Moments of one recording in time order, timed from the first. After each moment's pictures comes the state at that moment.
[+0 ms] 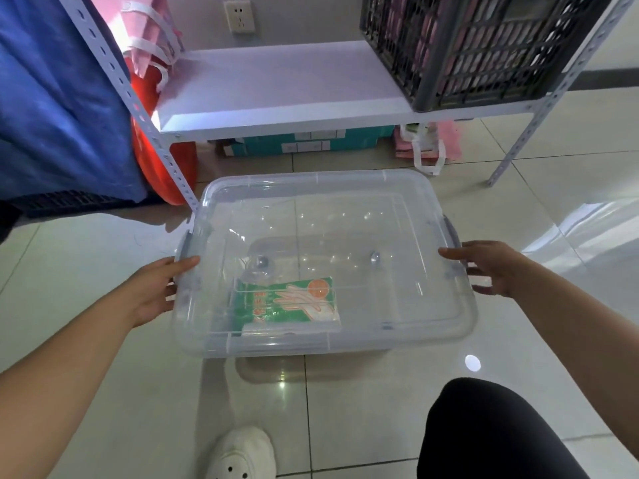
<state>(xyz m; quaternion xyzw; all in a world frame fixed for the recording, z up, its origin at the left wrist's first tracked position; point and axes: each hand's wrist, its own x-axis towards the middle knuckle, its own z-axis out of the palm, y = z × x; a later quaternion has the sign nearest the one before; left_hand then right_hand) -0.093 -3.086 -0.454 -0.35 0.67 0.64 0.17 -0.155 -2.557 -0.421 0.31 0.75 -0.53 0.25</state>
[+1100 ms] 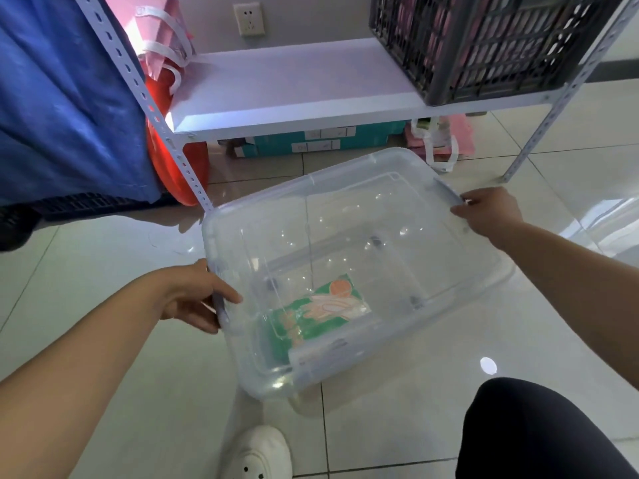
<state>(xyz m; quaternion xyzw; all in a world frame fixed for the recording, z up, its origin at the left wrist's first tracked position) -0.087 -3.029 -0.405 -0.31 0.78 0.42 0.35 -0.218 -2.579 -0.426 0.19 0.92 -0.34 0.01</state>
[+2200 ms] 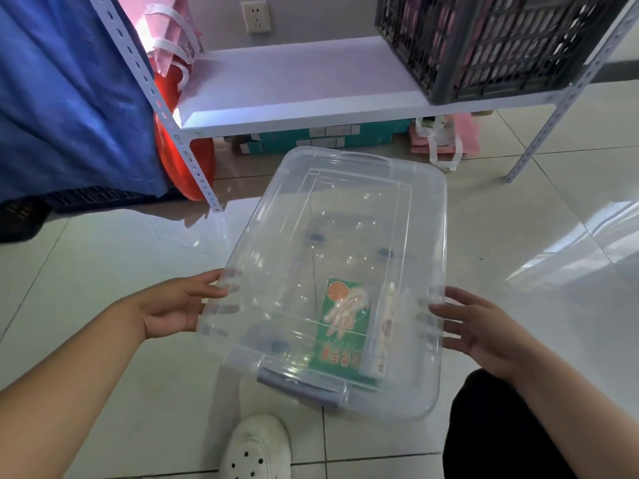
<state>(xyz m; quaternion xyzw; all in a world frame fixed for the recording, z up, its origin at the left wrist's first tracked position) -0.052 -3.067 -0.431 -0.25 0.57 0.69 0.36 -0.043 -2.608 -0.435 0.23 0.57 -0.73 0.29</state>
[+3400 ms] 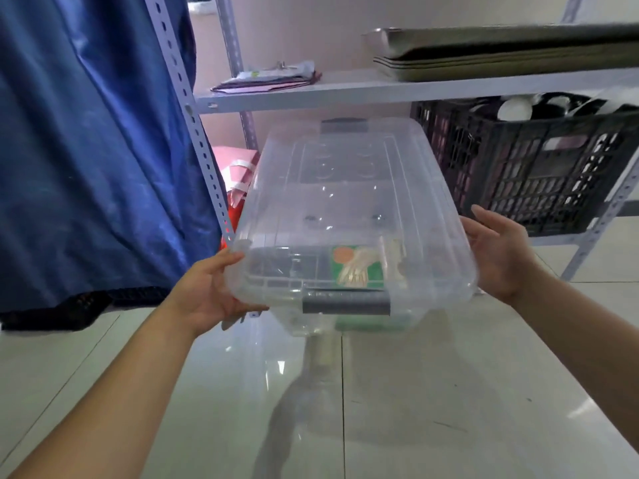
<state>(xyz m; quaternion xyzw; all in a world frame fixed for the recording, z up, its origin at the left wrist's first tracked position) -0.134 -3.052 -0.269 -0.12 0.55 0.82 0.06 -0.244 -2.657 -0.260 -0.01 0.52 -0.83 0.18</state>
